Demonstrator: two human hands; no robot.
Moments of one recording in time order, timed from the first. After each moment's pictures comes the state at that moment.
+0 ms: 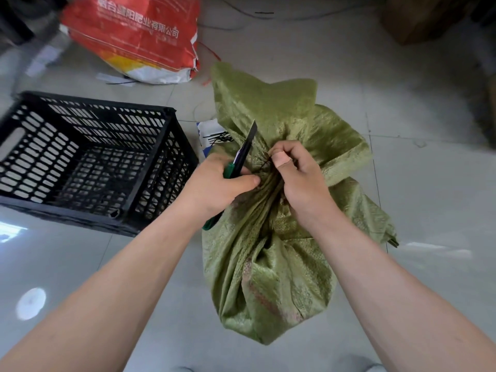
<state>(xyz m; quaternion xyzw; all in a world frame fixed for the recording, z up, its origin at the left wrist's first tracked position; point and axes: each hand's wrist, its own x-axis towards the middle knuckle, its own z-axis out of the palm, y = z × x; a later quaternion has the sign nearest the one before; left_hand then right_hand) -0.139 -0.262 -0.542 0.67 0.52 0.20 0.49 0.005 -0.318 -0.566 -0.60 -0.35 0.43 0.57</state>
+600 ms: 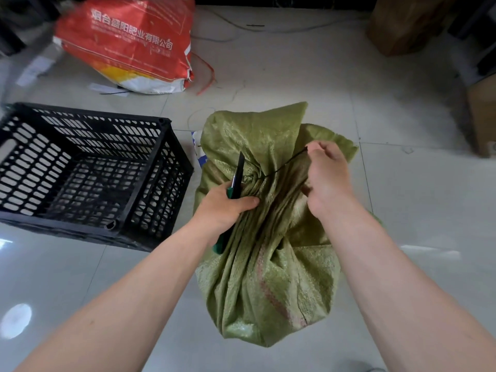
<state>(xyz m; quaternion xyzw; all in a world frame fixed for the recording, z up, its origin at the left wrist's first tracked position) -0.134 -0.267 -0.579 0.54 0.57 0.14 0.60 0.031 -0.302 -0.539 -0.72 -0.10 0.37 0.58</state>
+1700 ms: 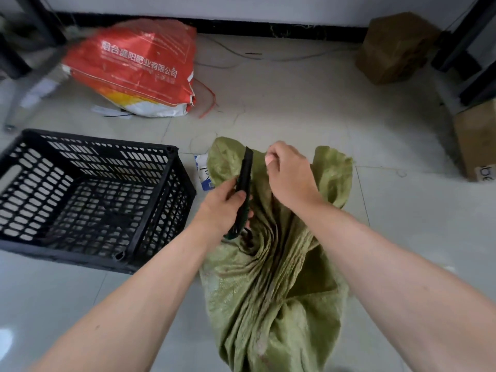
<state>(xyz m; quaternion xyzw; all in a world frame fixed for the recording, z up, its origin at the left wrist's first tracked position) -0.133 -0.227 -0.555 0.51 0.50 0.24 0.66 0.021 -0.243 -0.539 -0.73 -0.56 0.14 0.36</state>
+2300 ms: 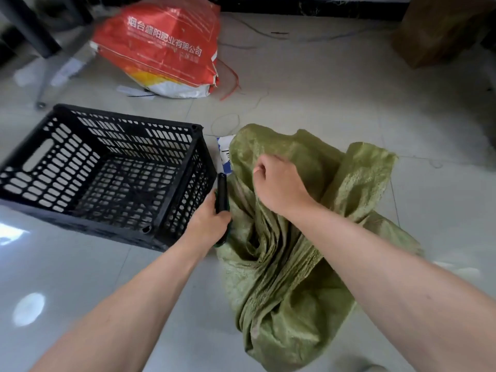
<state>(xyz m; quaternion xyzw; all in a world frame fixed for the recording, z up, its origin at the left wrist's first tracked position) -0.207 -0.237 -0.606 0.56 0.61 0.18 0.52 -0.045 -0.248 -0.555 -0.72 -0.60 0.24 0.27</state>
